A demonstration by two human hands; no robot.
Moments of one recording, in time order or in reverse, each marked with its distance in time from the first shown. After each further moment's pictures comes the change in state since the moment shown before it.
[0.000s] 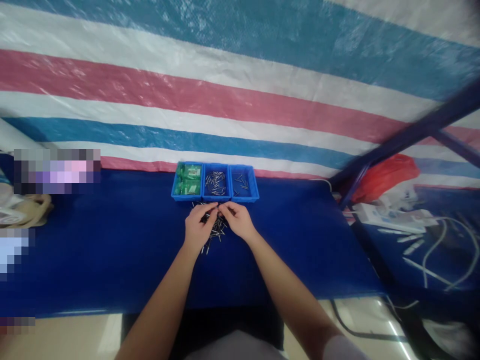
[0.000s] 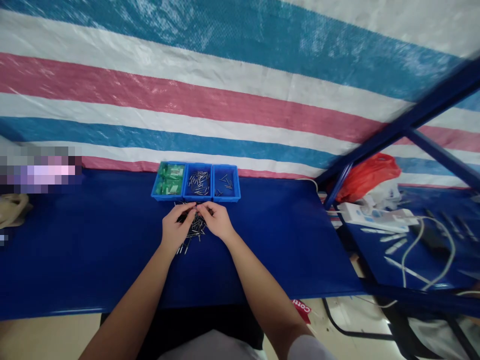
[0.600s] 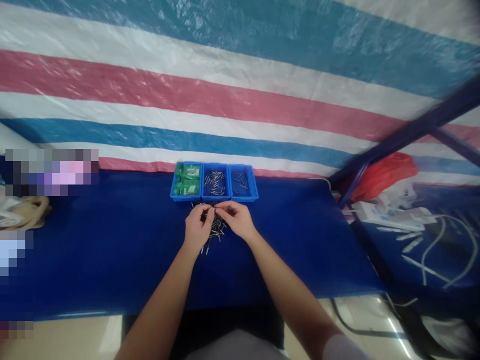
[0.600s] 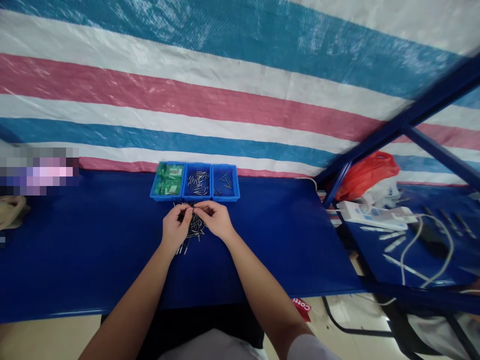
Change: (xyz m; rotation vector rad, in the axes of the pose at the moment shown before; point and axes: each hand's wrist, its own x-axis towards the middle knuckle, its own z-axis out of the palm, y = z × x) left_hand 0.002 -0.001 0.001 0.069 -0.009 -0.070; right_hand 0.000 0.002 0.004 0.181 0.043 0.021
